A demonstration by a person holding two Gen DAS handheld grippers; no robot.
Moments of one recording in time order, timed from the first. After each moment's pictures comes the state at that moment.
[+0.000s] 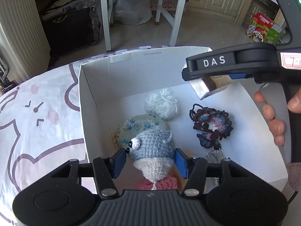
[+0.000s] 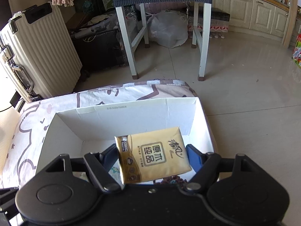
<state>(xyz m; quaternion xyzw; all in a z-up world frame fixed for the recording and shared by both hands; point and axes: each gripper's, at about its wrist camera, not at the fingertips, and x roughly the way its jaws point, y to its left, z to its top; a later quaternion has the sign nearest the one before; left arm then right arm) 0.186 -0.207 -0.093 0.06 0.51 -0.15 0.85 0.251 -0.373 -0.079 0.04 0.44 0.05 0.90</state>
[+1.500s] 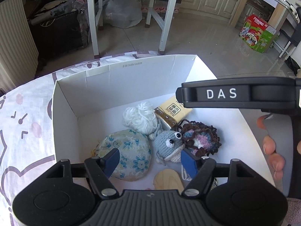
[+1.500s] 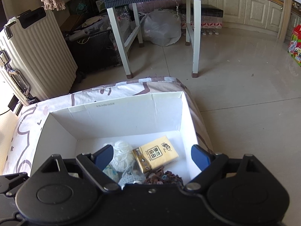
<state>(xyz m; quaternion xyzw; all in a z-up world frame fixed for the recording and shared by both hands) 0.202 -0.233 -0.086 0.05 0.50 -0.17 0.85 0.237 -0.391 -0.079 0.06 0.44 0.04 0.90</state>
